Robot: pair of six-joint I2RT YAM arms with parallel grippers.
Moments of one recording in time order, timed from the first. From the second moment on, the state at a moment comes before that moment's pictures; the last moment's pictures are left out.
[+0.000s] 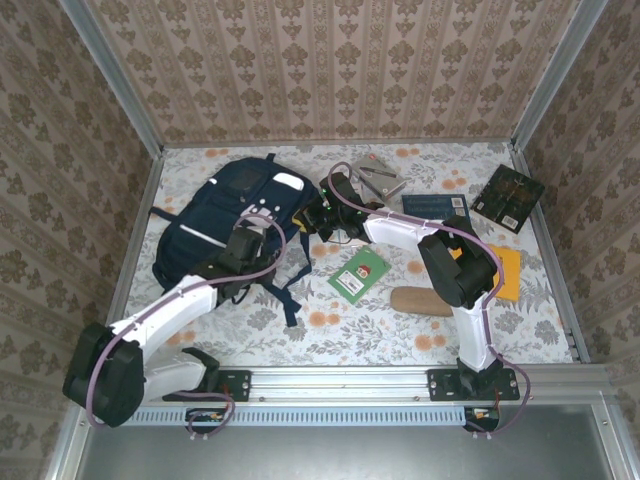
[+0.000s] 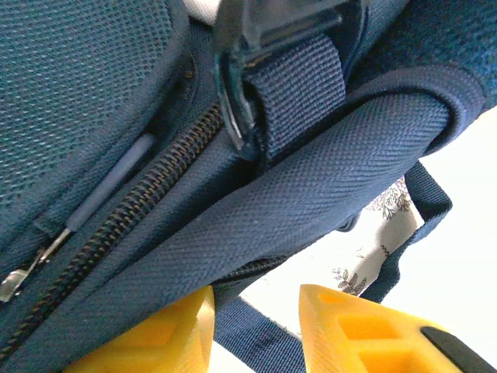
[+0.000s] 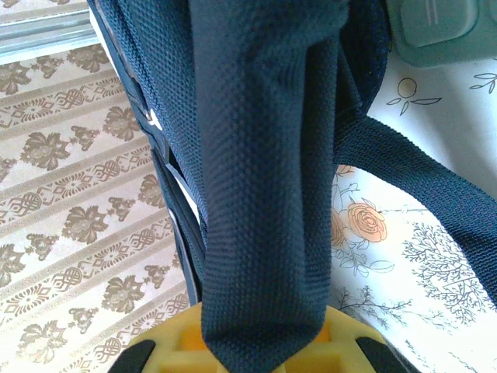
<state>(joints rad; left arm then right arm) -0.55 1.17 0.62 -0.36 -0.10 -0.40 0.63 2.05 1.43 -0.01 -0.39 1.50</state>
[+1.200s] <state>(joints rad) -0.35 0.95 0.66 -0.42 -0.11 -0.38 0.68 2.03 1.44 0.07 -0.45 1.68</state>
